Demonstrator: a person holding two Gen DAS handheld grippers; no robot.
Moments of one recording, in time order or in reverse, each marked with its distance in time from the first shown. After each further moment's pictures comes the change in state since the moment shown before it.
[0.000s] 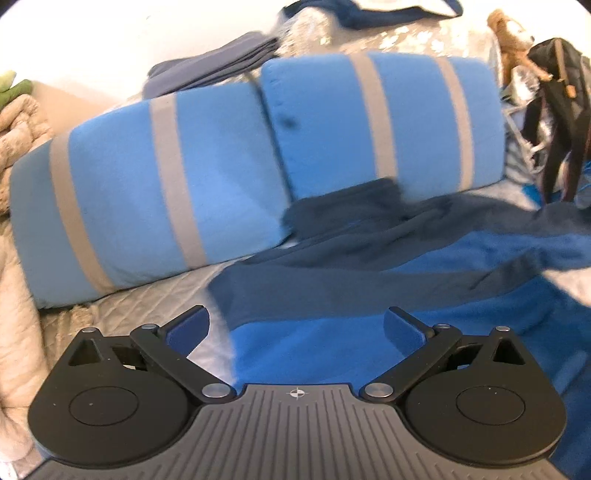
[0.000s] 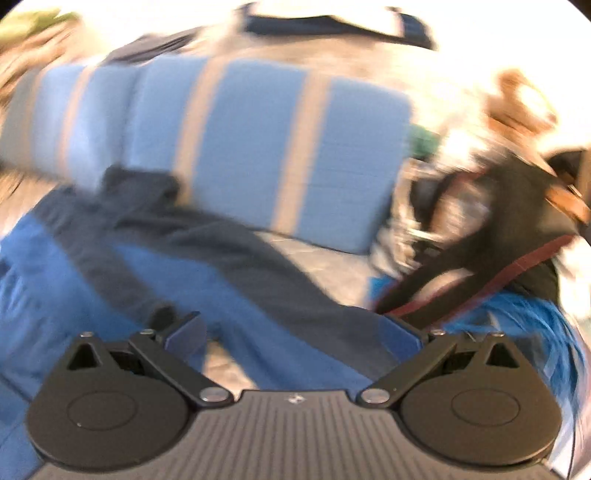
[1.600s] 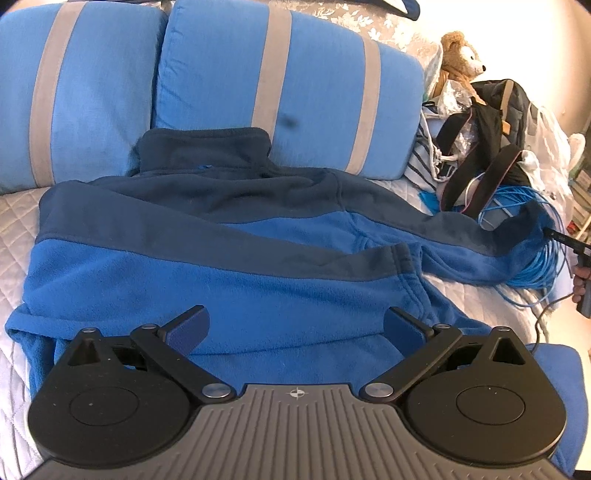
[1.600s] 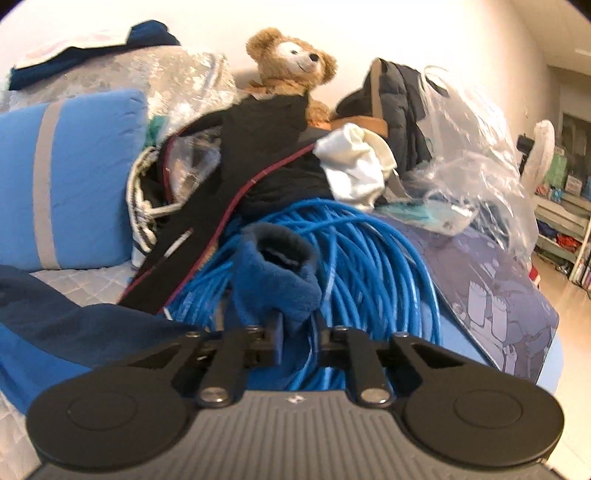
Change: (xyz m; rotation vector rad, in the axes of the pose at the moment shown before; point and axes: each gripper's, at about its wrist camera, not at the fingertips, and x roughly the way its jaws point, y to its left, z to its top) left arm 0.056 -0.072 -0.056 -0.206 0.052 -0.382; right arm 0.033 -0.187 -0.120 0.319 -0.174 -0.434
